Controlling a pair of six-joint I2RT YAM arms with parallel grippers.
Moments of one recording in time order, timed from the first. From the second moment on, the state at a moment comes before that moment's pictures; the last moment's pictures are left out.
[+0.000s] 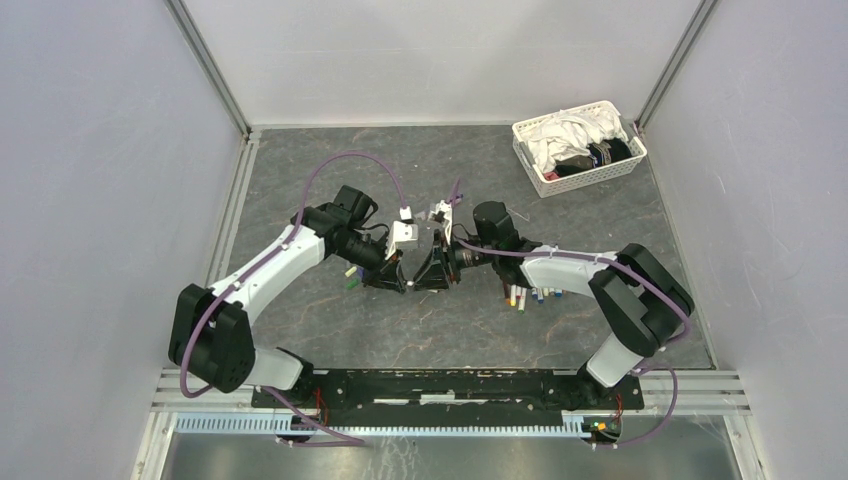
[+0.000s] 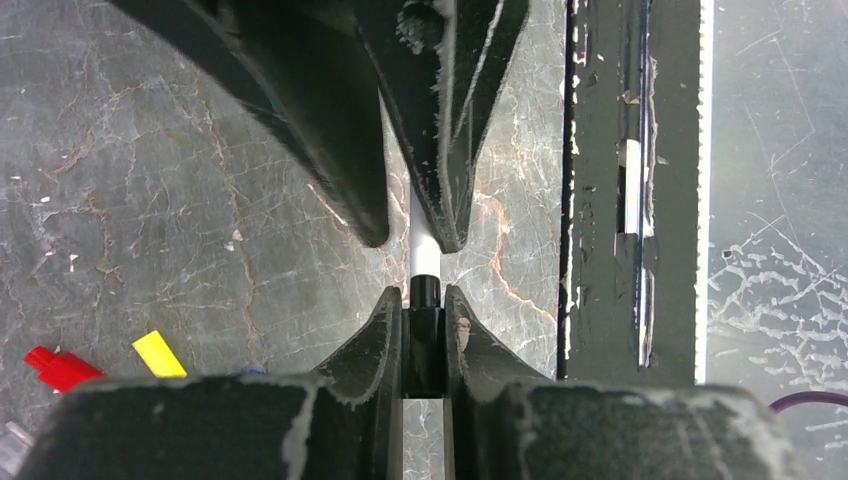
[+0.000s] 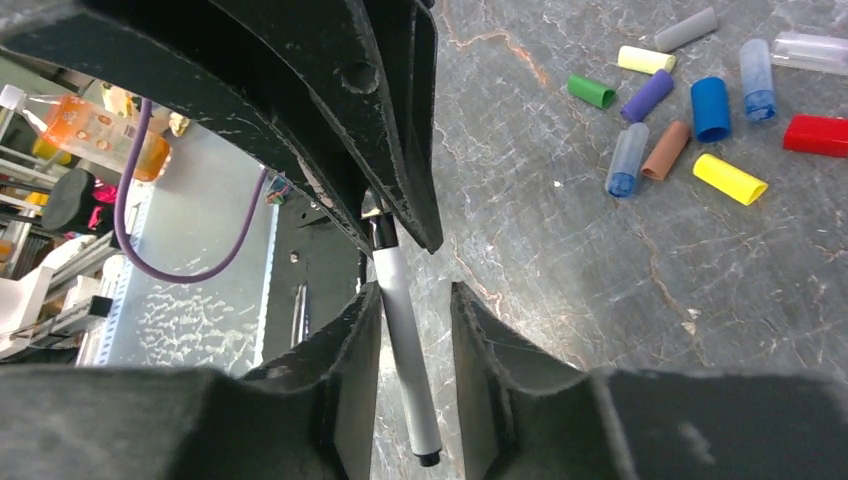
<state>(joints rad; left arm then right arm) -0.46 1.39 1.02 -0.85 0.87 0.81 0.71 1.64 0.80 0.47 -0.94 0.28</state>
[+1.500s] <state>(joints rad) -0.30 1.64 0.92 -0.48 0.46 0.69 0.46 1.17 0.51 -0.04 0.03 0.15</state>
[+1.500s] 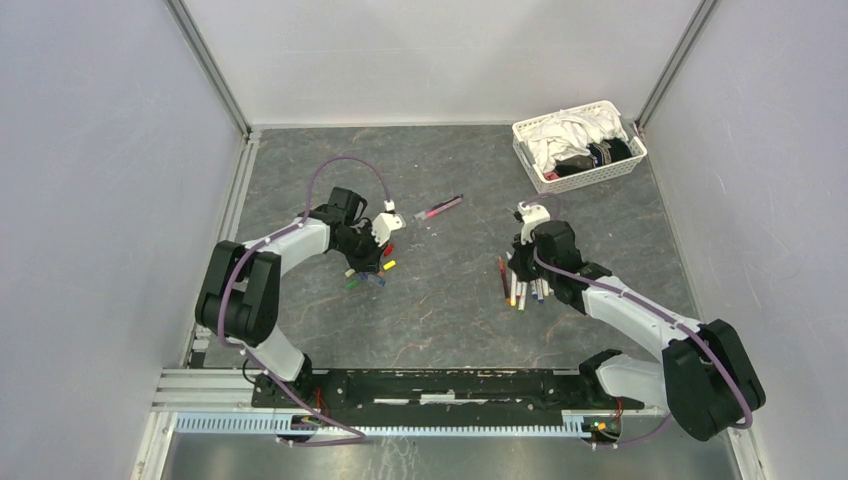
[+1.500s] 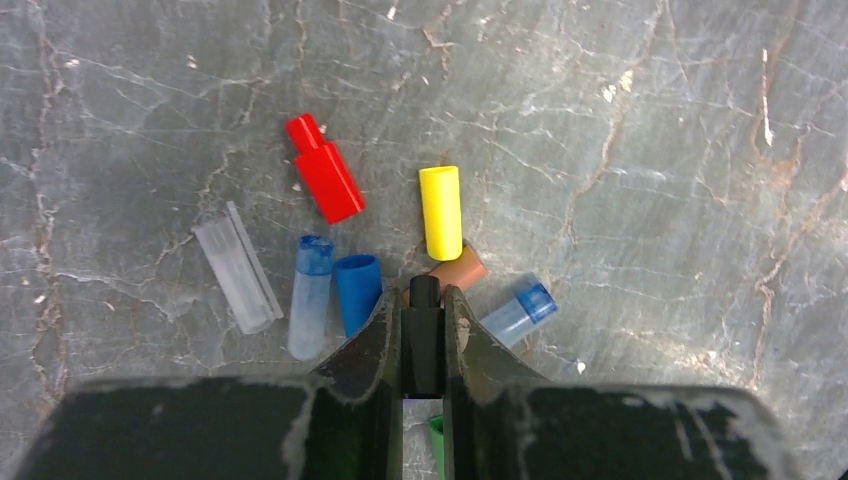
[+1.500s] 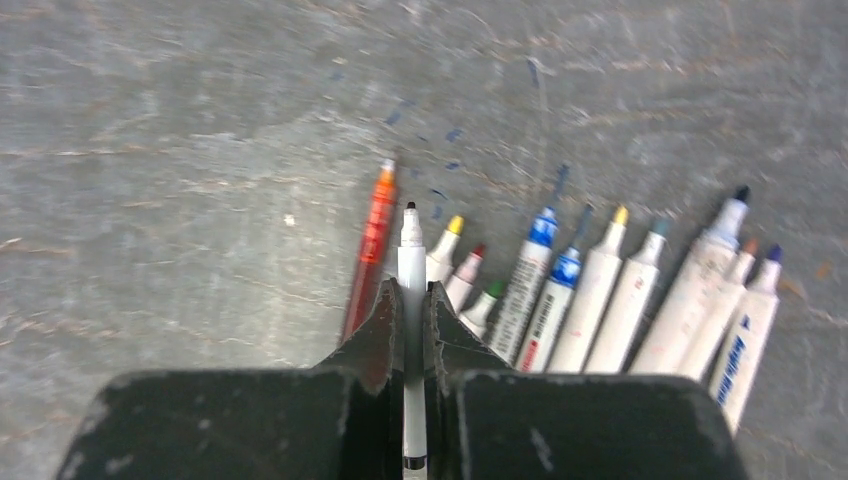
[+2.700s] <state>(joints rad) -0.25 1.40 1.27 -0.84 0.53 0.55 0.46 1.19 0.45 0.02 0.17 0.19</state>
